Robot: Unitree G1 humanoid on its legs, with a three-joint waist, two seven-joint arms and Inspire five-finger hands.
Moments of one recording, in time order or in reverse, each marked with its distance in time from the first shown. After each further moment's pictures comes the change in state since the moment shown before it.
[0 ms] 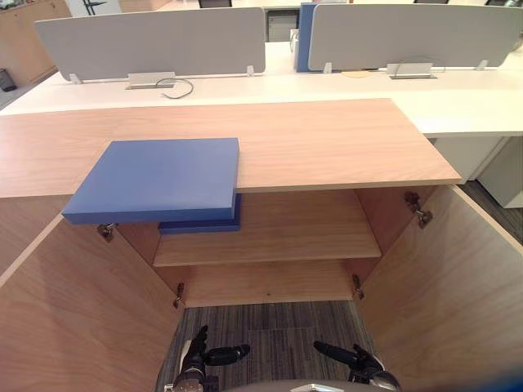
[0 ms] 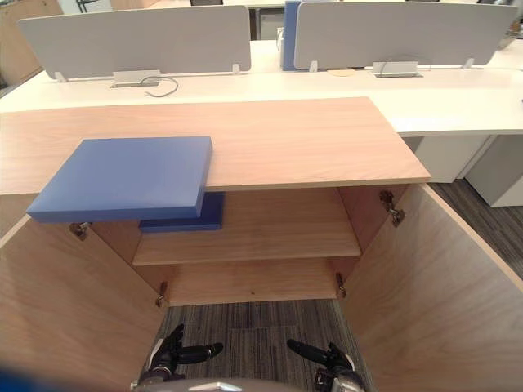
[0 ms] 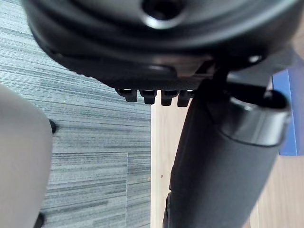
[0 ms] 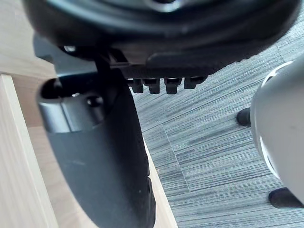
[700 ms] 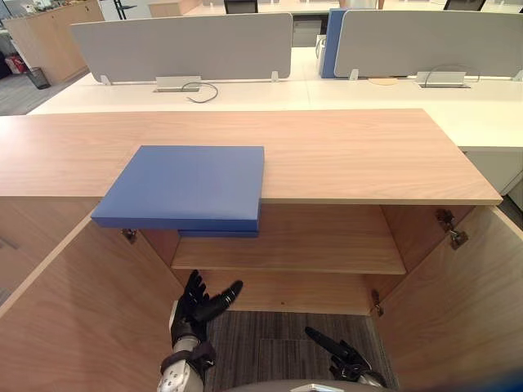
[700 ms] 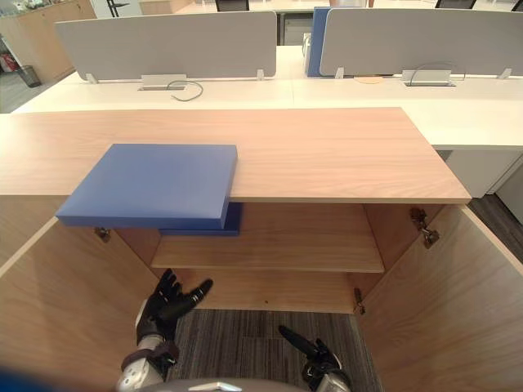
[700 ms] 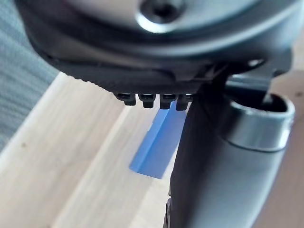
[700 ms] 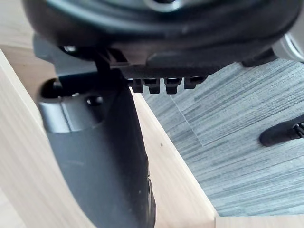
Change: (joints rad) left arm 0.275 -0.041 -0.104 -0.775 -0.620 0.020 -0.047; right arm 0.018 0.042 0.125 -0.037 0.315 -0.006 0.010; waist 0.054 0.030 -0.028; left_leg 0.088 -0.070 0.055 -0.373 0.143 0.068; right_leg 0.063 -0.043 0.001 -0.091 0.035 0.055
